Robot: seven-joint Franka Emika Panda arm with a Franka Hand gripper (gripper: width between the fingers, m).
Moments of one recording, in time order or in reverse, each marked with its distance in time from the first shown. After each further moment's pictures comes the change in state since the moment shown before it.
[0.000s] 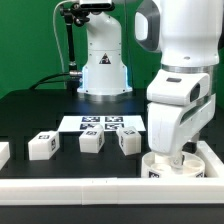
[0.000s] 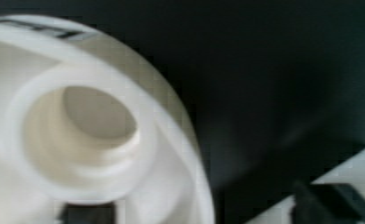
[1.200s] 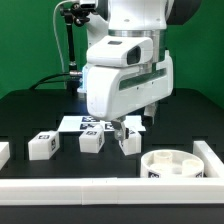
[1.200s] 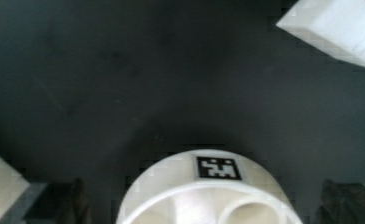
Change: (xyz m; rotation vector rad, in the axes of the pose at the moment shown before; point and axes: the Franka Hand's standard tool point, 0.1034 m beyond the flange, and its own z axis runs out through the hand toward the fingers) arm -0.068 0.045 -0.050 -0.035 -0.012 0.059
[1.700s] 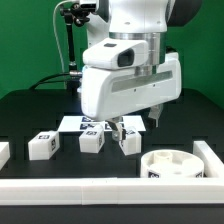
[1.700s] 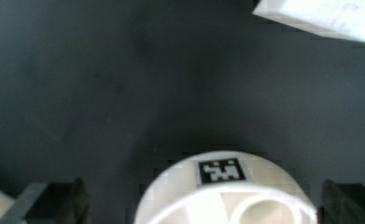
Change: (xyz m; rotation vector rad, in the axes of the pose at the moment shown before) arm -0.006 -0.004 0.006 0.011 0.003 0.268
